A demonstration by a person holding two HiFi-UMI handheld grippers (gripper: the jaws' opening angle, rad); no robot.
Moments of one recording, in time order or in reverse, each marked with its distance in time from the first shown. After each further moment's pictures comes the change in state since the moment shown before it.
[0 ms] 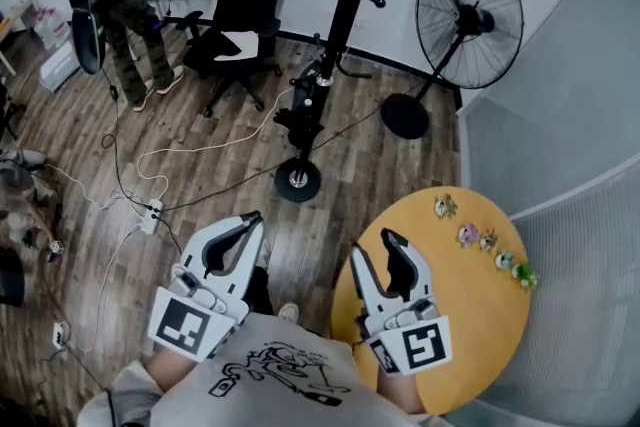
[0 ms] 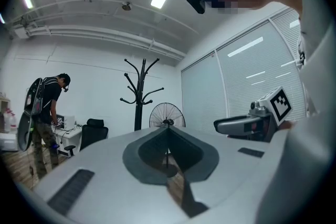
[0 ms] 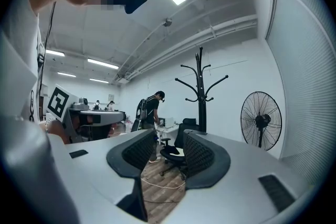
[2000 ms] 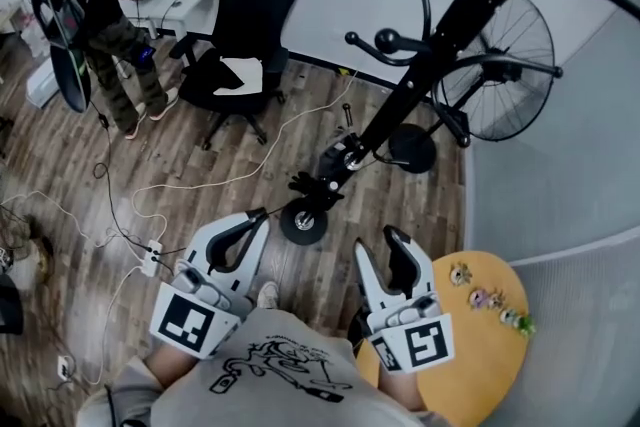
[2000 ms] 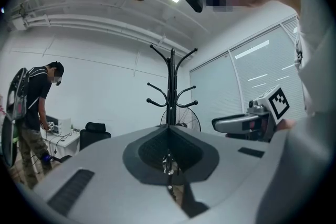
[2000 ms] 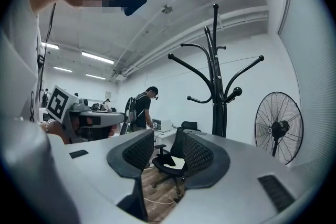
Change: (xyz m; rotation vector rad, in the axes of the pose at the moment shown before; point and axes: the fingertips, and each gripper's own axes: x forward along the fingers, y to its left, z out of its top) left arm 0.153 0.236 0.025 -0.011 -0.031 -0.027; right arm 0.279 -0.041 0.029 -0.041 0.003 -0.006
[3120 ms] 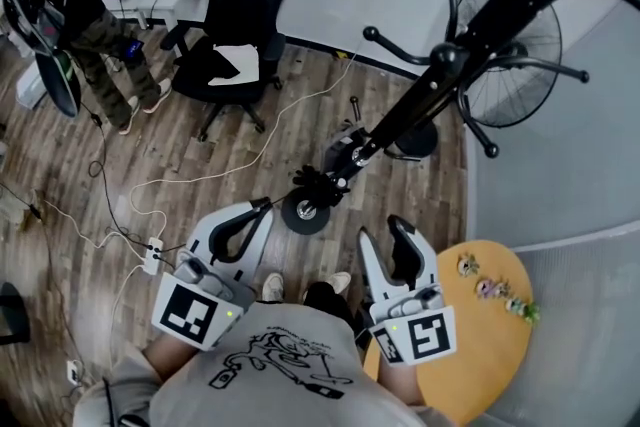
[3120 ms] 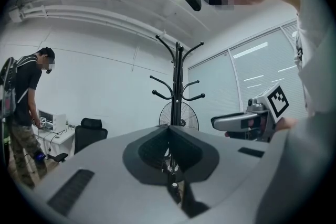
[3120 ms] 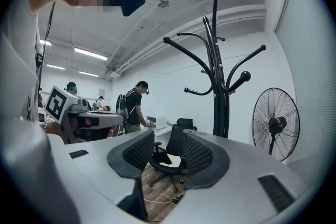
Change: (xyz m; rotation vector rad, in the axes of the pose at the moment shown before) left arm 0.027 0.044 -0.021 -0.021 0.037 -0.056; right arm 0.046 -0.004 -0.018 0.013 0.031 -0.064
